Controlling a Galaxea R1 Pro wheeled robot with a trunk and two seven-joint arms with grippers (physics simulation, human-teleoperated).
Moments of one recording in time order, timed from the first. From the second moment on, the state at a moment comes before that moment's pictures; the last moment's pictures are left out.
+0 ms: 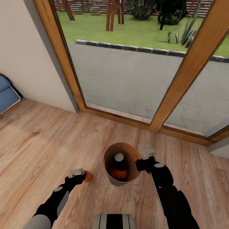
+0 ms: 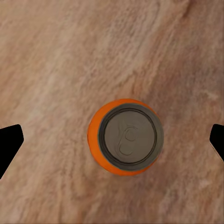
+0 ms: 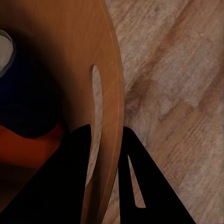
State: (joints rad) left arm -0.54 0.02 0.11 -0.57 0.07 0.01 -0.14; right arm -0.38 0.13 0.09 -1.56 0.37 0.88 0.25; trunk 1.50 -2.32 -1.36
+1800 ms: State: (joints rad) left arm -0.54 0.01 0.11 -0.57 0.07 0.01 -0.14; right arm -0.38 0.13 0.09 -1.56 0.37 0.88 0.25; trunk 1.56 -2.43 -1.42
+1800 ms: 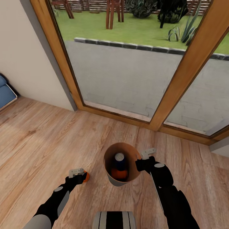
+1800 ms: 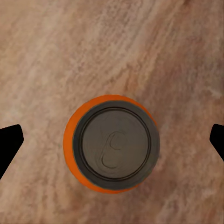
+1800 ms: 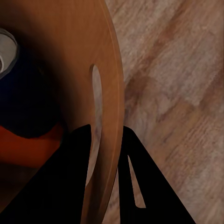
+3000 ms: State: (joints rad) left arm -0.54 0.01 0.10 -0.57 0.07 0.01 -0.14; right arm -0.38 0.13 0.09 -1.56 0.37 0.88 0.25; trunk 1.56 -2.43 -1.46
